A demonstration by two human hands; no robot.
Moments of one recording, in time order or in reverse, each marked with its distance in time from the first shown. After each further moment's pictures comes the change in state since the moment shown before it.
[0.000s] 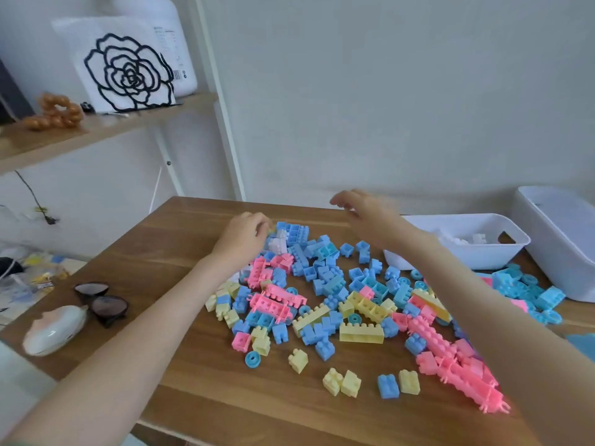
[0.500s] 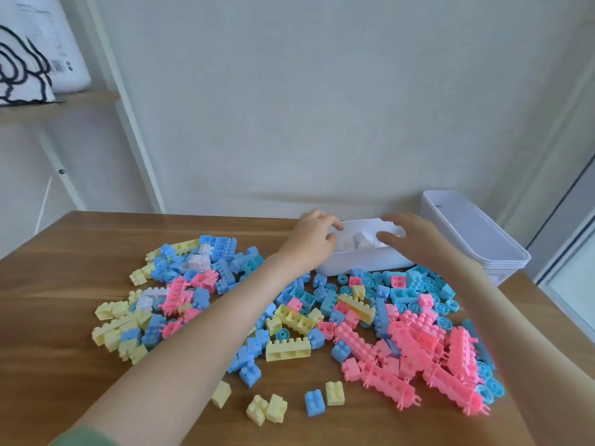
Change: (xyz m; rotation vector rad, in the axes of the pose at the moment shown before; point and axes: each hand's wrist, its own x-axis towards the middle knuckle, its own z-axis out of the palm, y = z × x) left_hand 0.026 0.188 0.090 -0.233 -0.229 0.351; right_hand -0.095 0.120 -0.072 -0.130 0.081 0.530
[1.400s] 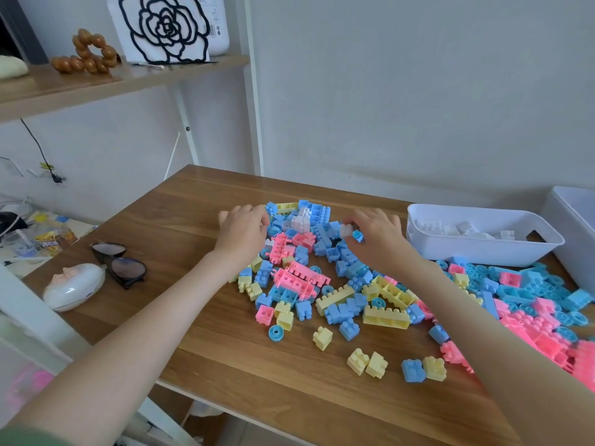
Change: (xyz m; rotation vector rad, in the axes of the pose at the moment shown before) left_hand -0.153 -0.156 -0.108 0.446 0.304 -0.437; right_hand -0.027 -0.168 0.114 -0.041 0.049 -0.575
